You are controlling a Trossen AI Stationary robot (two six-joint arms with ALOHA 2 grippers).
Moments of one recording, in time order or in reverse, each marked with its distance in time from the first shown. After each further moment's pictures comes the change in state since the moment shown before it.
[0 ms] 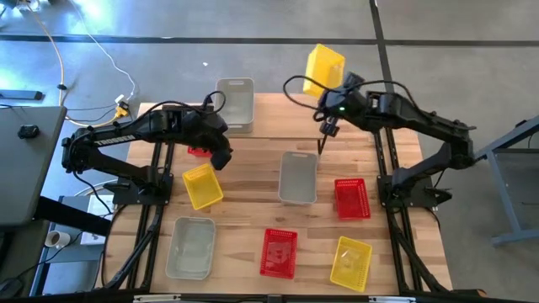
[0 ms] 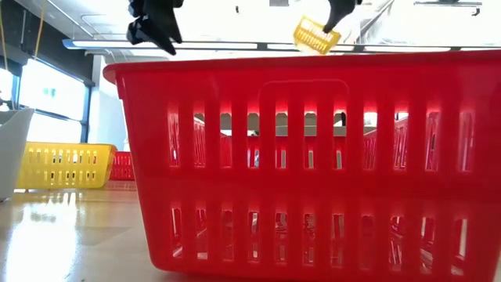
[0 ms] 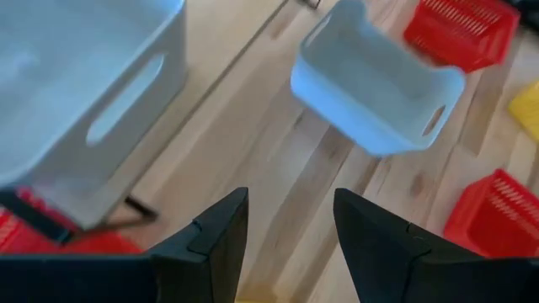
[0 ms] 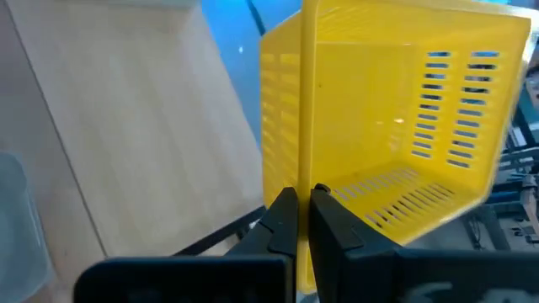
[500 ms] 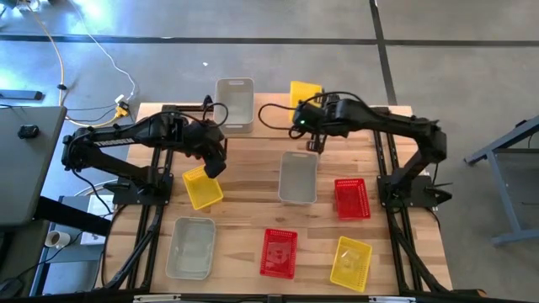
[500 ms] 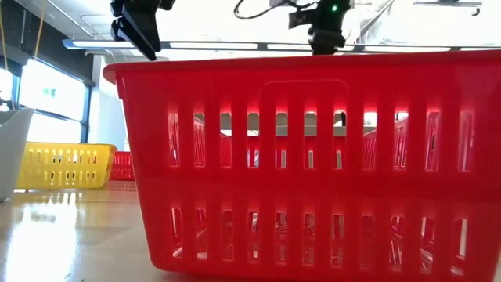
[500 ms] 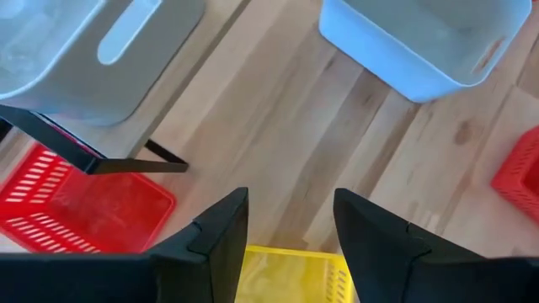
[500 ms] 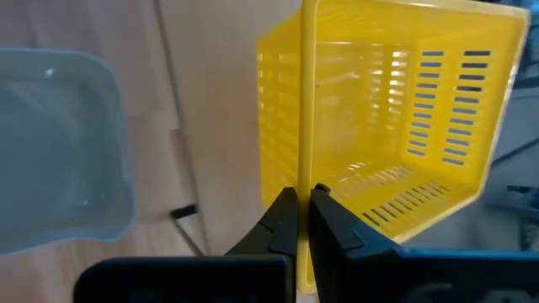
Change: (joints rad) left arm -0.090 0.000 0.000 -0.146 -0.101 -0.026; right arm -0.001 0.245 0.007 -0.120 -0.183 0.022
